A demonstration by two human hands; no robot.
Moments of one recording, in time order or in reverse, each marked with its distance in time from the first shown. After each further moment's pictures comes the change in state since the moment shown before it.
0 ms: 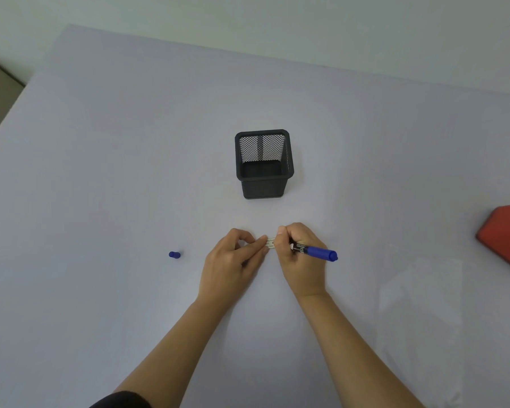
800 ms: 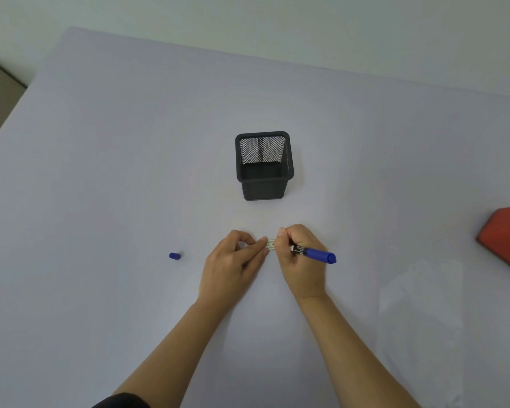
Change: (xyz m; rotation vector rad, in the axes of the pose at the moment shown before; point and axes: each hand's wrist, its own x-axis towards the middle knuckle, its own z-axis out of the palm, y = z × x) left_hand 0.000 0.000 -0.001 -0.006 -0.013 0.001; right_hand 0.000 0.001 0.000 -0.001 0.015 -0.015
